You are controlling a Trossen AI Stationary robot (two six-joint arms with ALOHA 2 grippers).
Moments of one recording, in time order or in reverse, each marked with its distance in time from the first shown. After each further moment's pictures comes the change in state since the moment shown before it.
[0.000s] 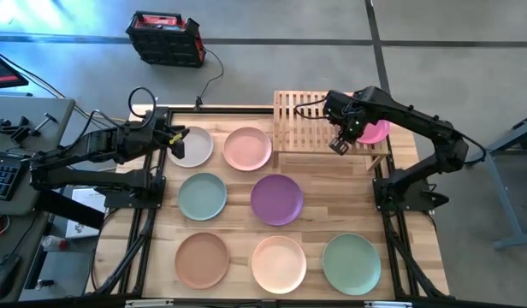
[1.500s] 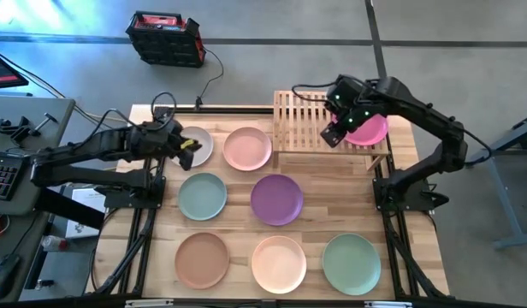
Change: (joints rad) left arm -0.001 0.108 0.000 0.007 0.276 0.002; right arm 0.090 0.000 0.287 0.024 -0.192 0.188
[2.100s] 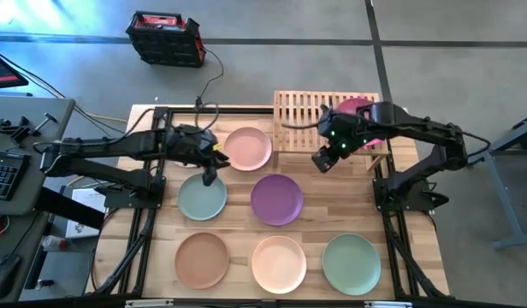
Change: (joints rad) left arm -0.023 0.306 0.000 0.299 0.290 0.310; right arm 0.344 0.000 0.000 0.045 0.053 0.403
